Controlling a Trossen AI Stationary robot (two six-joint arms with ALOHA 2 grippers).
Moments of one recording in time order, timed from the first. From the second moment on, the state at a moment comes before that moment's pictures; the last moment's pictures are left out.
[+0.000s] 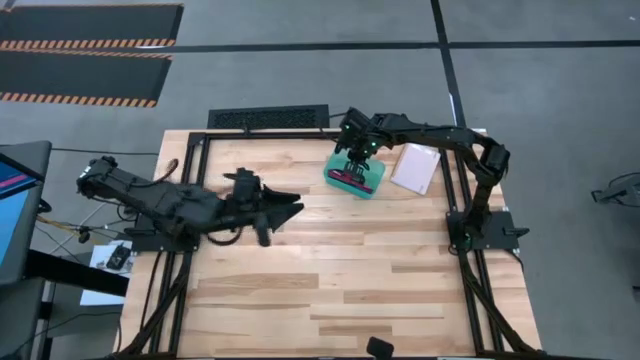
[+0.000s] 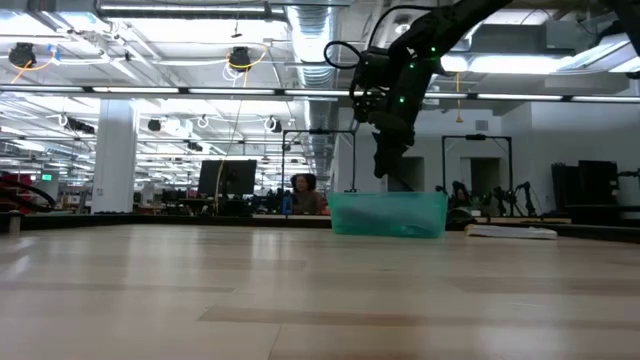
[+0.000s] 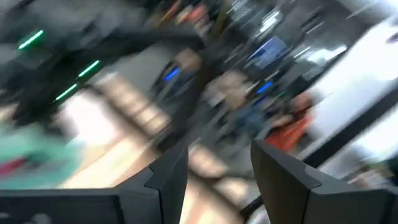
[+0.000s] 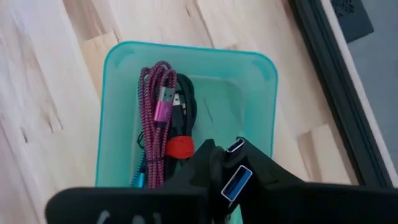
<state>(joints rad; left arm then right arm) -0.39 1.24 1.33 -0.16 -0.63 -0.70 -0.52 1.82 1.43 -0.72 -0.01 -0.16</state>
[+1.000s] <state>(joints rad) -0.19 1.39 0.48 0.64 -0.26 -0.84 -0.31 1.53 1.89 -1.12 -0.02 0.36</state>
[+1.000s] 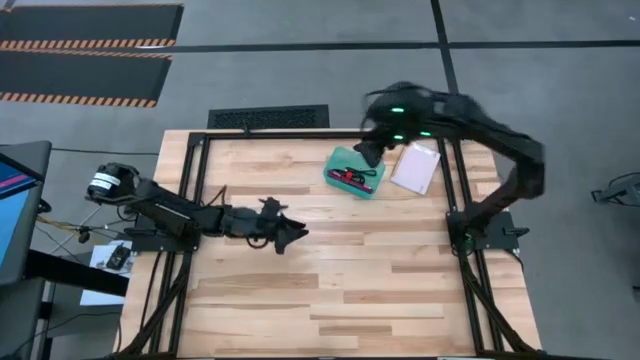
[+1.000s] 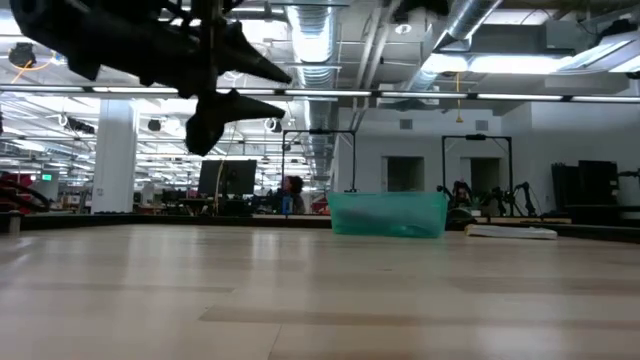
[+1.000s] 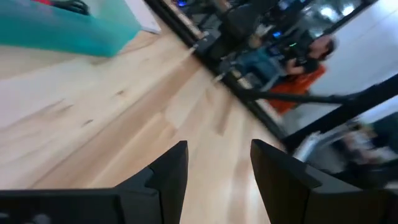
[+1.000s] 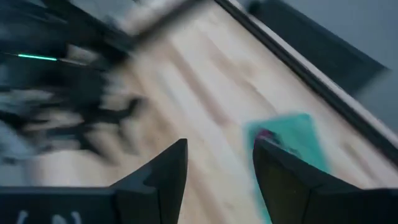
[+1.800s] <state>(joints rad) 0.57 0.88 1.18 -0.14 0.30 -0.27 0.68 0.90 1.57 -1.04 1.13 0.36</state>
